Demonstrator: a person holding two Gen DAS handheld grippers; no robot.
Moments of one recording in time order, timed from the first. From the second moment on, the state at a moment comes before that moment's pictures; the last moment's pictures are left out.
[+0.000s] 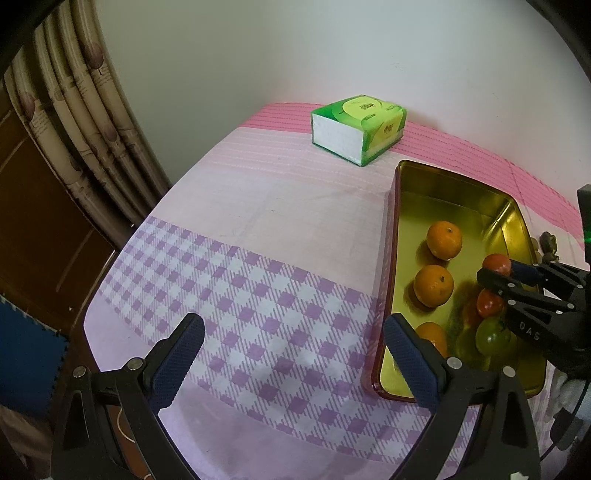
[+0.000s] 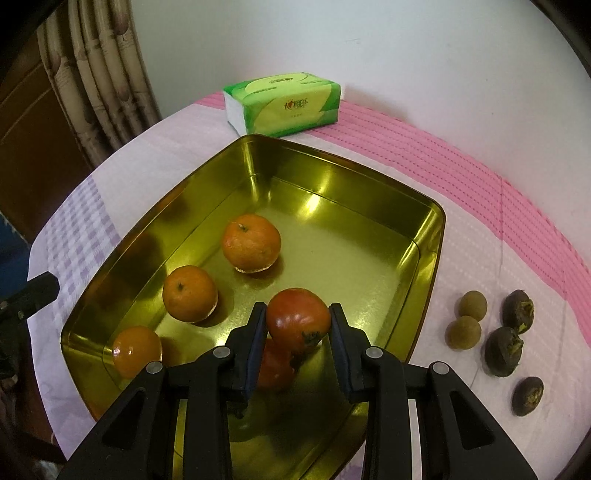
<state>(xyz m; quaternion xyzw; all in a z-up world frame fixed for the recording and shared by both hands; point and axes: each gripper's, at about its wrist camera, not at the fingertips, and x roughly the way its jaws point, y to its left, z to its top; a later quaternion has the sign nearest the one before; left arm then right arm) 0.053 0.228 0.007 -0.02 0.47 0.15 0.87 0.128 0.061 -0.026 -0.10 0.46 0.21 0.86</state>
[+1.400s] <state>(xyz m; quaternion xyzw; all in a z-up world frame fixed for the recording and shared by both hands) 0.054 0.217 0.001 0.00 0.48 0.14 0.87 0.100 -0.128 -0.006 -0.01 0.44 0.05 0.90</state>
